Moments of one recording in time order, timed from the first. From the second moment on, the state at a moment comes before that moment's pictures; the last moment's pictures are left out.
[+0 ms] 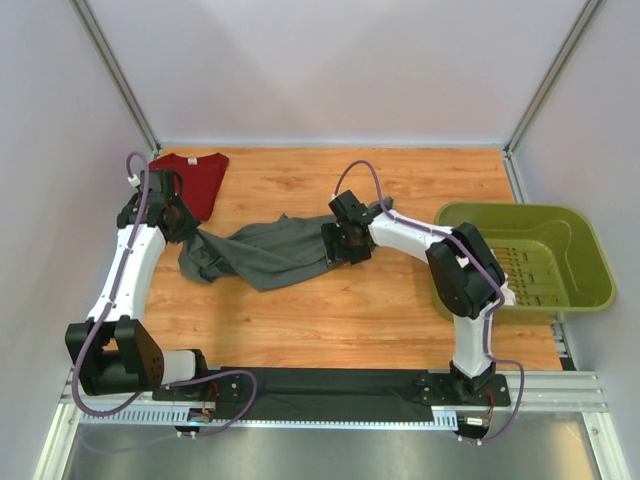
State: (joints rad) left arm 0.08 1.31 1.15 -0.76 -0.09 -0.53; right arm 0.65 1.96 1.36 -0.56 -0.05 0.46
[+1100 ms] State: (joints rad) left arm 0.08 1.10 1.89 -1.22 -0.46 -0.31; right arm 0.55 1.63 2.19 -1.17 -0.04 0.35
